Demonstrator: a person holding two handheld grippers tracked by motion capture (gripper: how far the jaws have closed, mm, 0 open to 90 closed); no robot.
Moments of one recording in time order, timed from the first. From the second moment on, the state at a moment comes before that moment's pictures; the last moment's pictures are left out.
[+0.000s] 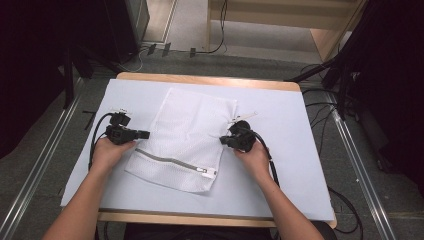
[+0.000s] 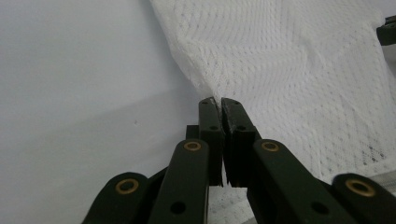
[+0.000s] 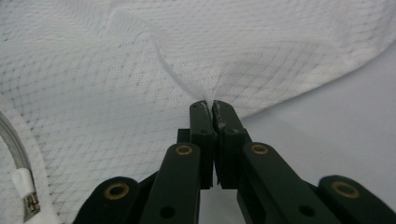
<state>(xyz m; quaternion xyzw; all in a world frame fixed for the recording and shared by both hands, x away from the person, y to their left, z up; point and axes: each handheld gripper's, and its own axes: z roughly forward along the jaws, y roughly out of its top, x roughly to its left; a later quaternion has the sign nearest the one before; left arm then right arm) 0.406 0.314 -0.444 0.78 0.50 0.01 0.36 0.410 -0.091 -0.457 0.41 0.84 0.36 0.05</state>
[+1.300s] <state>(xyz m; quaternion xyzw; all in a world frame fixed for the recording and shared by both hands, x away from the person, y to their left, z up) 0.388 0.273 -0.441 0.80 0.47 0.01 0.37 0.427 -0.148 -0.450 0.46 0.80 0.37 0.06</state>
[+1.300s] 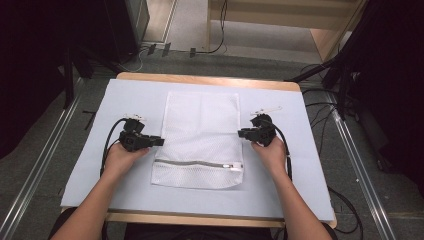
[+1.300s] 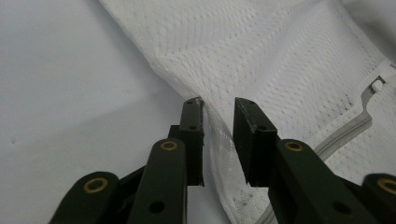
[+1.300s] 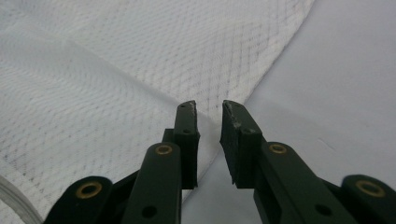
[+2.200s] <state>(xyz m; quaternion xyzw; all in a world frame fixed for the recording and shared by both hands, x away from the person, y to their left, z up) 0.390 0.242 -0.421 0.82 0.43 0.02 0.38 0.432 -0.135 -0.461 0.46 0.81 0.36 0.08</state>
